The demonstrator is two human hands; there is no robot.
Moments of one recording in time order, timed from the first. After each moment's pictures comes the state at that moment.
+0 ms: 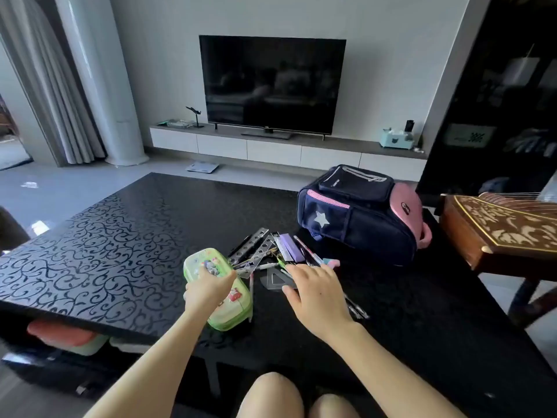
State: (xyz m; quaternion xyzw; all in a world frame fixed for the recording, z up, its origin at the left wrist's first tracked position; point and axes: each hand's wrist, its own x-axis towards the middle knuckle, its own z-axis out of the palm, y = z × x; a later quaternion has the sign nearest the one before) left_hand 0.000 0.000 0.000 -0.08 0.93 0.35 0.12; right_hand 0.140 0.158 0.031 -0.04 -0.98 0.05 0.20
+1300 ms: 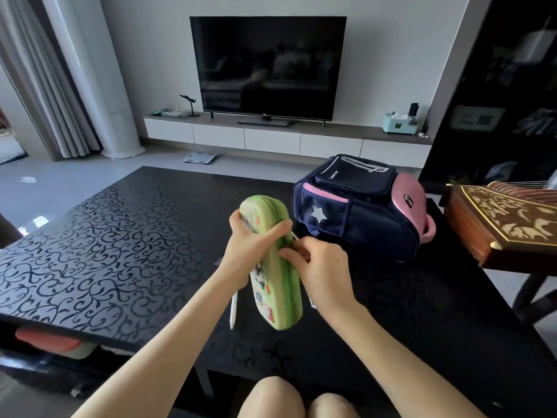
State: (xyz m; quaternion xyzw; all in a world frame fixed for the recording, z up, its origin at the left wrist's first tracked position) left_hand 0.037 0.074 0.098 0.08 0.74 0.65 0.14; right_hand 0.125 0.174 0.084 -0.09 -0.90 0.32 0.29
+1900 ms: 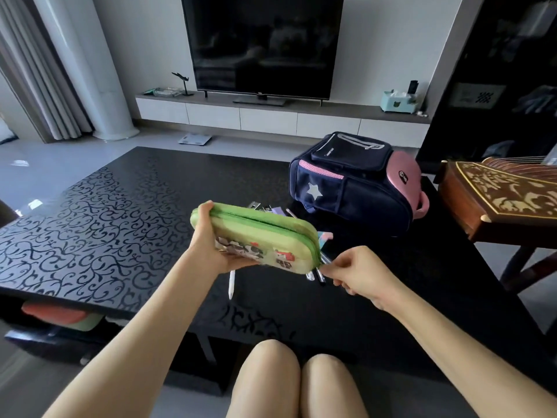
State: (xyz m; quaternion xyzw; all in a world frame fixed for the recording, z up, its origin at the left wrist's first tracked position) left_hand 0.018 0.039 0.072 -0.20 0.45 0.79 0.35; right_hand 0.177 0.228 0.065 -0.24 -0.84 0.49 0.02
